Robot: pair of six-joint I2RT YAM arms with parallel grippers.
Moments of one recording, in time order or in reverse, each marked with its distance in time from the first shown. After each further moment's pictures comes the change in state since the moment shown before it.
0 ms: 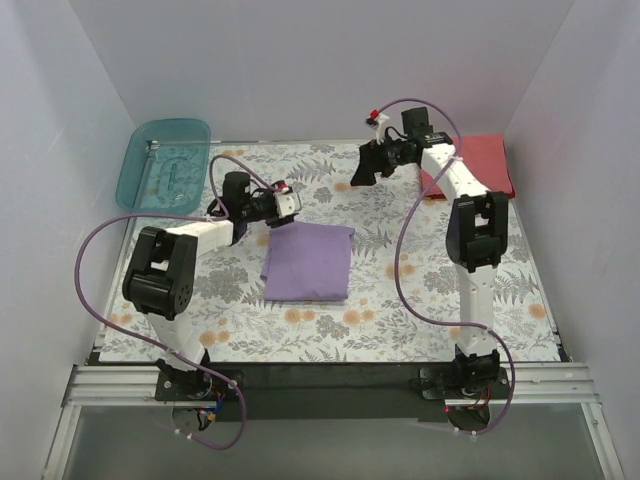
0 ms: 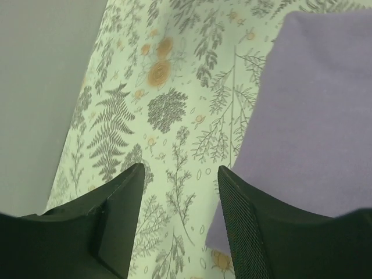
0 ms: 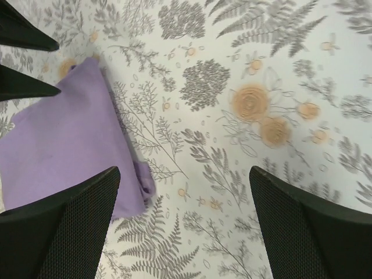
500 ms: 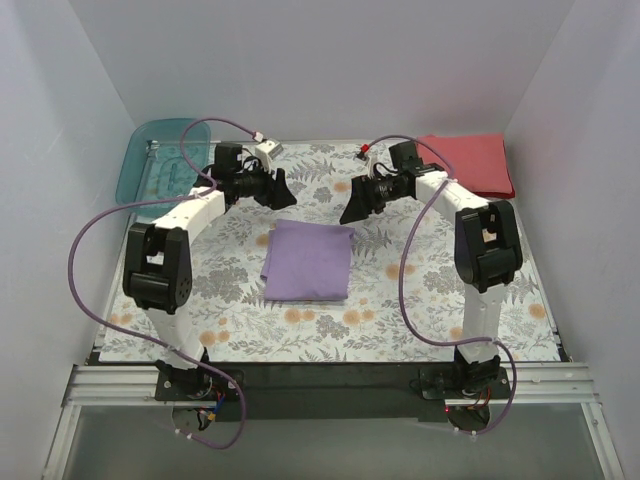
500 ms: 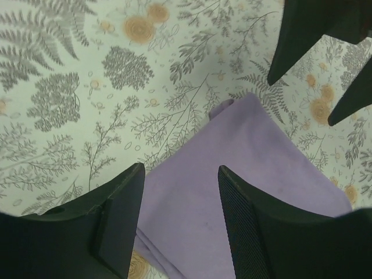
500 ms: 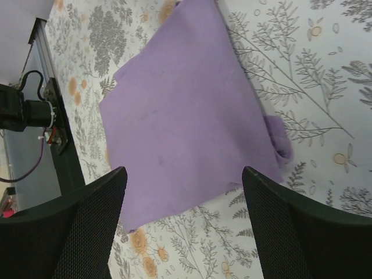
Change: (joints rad) left arm 0.066 -0.014 0.325 -0.487 -0.026 -0.839; right arm 0.060 -0.276 -0.520 0.134 -0.159 0.191
